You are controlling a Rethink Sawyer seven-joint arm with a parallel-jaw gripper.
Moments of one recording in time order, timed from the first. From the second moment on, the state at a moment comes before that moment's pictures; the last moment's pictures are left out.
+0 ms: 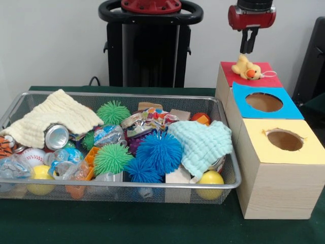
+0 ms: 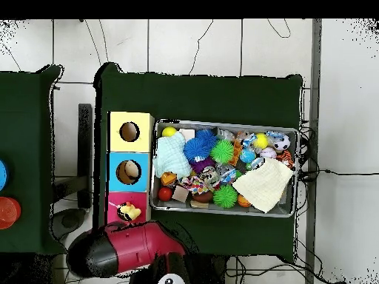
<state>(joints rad) -0.02 -0.96 0.16 2.16 -0.11 0.46 1.84</state>
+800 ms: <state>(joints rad) -0.04 -0.91 0.16 2.06 -0.11 0.46 1.84</state>
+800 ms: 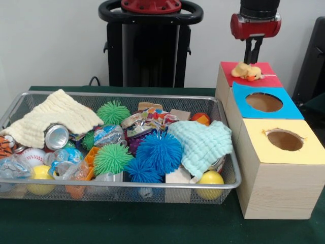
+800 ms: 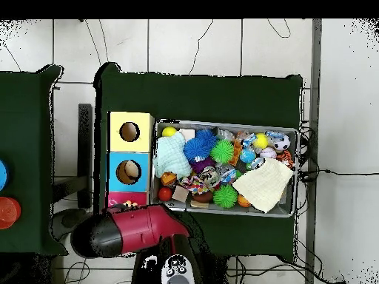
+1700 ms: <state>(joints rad) -0.04 -0.91 0.16 2.03 -0.11 0.46 1.84</state>
